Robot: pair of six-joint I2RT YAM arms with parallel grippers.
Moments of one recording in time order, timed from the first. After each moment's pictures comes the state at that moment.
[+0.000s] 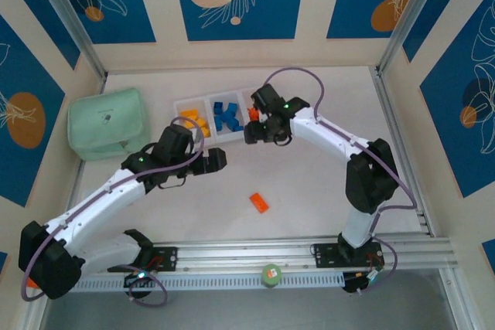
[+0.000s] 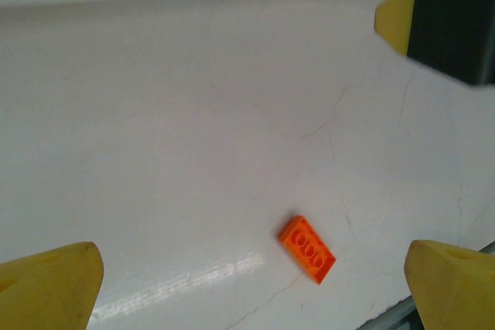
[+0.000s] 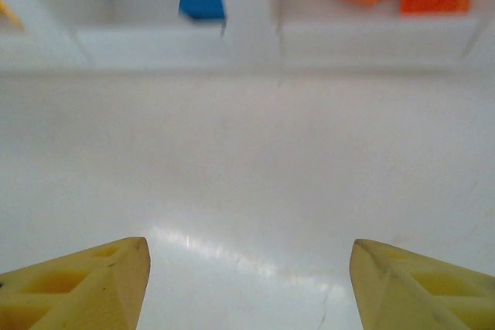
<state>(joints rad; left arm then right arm) -0.61 1.08 0.86 -0.62 0.16 -0.70 0.65 1.75 1.44 -0.85 -0.02 0.44</state>
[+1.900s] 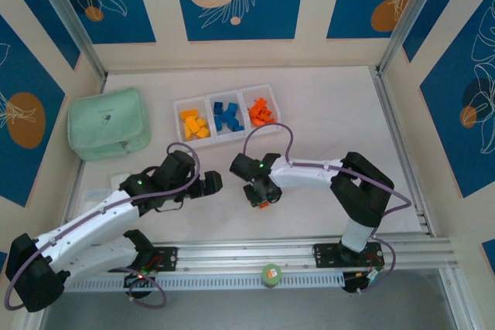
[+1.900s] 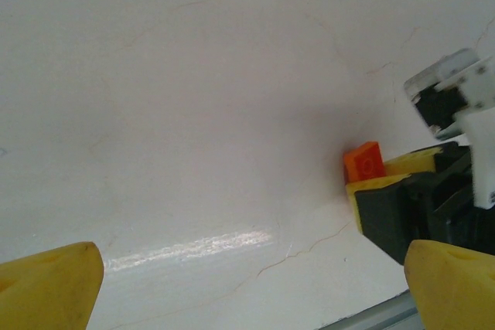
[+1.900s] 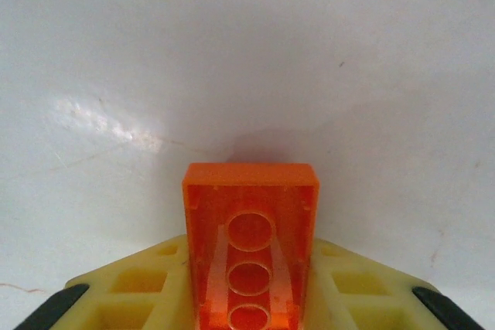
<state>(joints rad) -0.76 0.94 0.68 -0.65 0.05 -0.88 0.98 1.72 1.06 -0.80 0.06 0.60</state>
